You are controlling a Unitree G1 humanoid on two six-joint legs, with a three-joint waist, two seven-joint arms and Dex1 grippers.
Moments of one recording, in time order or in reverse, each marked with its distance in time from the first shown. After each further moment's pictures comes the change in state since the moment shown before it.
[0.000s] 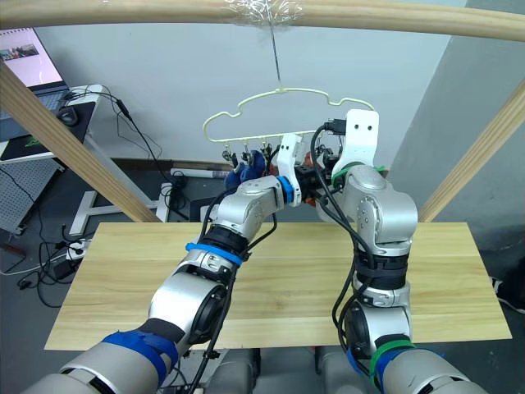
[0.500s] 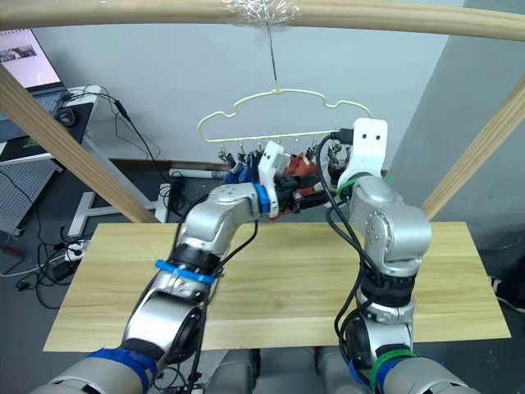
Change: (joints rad) left arm 0.248 0.223 -0.090 -0.515 -0.049 0.227 -0.165; right arm 0.110 0.017 -0.001 -0.260 0.001 0.183 0.002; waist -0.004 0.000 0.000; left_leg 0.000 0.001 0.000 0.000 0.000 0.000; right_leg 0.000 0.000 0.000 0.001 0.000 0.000
